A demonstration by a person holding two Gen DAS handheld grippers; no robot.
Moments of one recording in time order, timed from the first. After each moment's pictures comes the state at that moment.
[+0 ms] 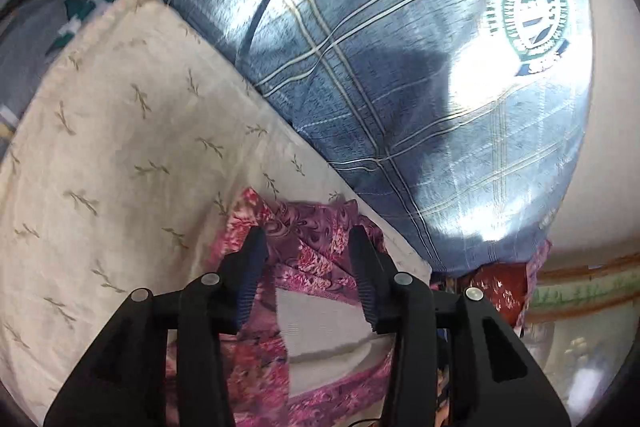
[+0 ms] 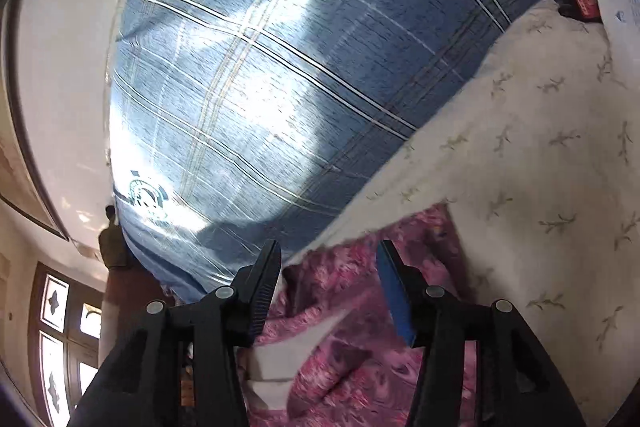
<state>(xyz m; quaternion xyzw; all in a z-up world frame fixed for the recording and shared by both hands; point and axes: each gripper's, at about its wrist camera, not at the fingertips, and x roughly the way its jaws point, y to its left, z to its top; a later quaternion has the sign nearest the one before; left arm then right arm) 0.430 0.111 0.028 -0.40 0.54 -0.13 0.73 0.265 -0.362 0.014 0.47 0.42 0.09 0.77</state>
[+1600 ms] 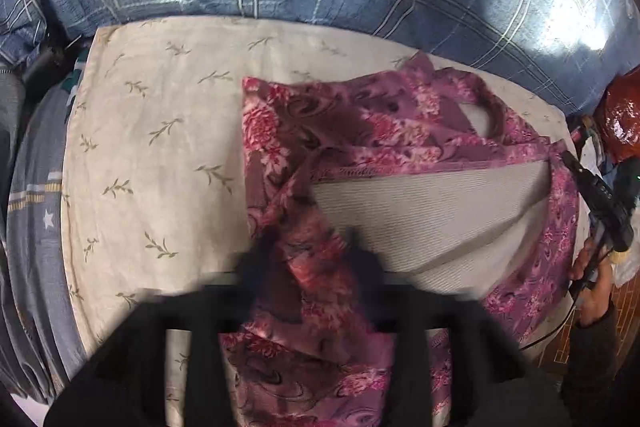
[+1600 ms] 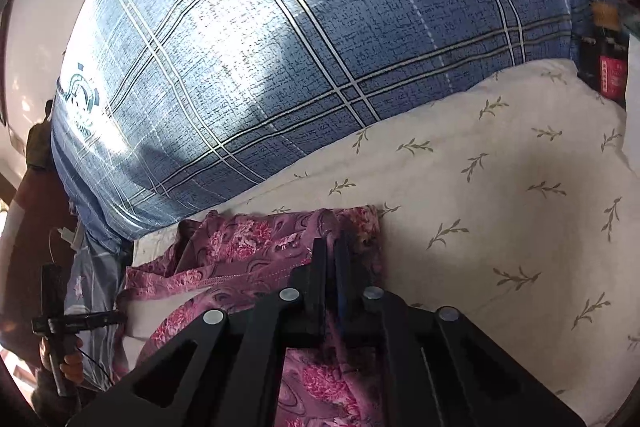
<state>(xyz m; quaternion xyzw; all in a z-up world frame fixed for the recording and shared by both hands) 0.413 0.025 0.014 -0.04 0.65 -0.10 0.75 0.275 -0.330 -0.016 0.25 0.46 0.07 0.85</state>
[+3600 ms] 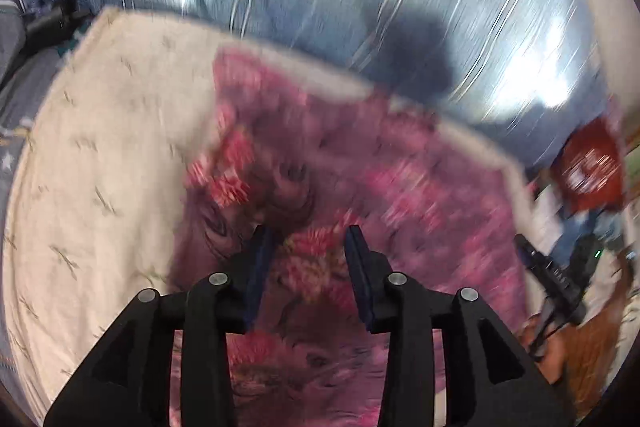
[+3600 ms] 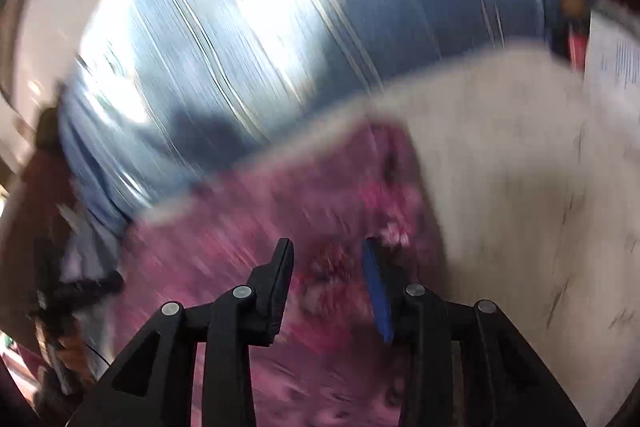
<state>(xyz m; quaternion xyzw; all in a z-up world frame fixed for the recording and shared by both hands) 0.359 0.032 0.007 -0.14 0.58 -0.12 0.80 0.212 -0.300 -0.032 0.23 0.48 0.06 0.84</state>
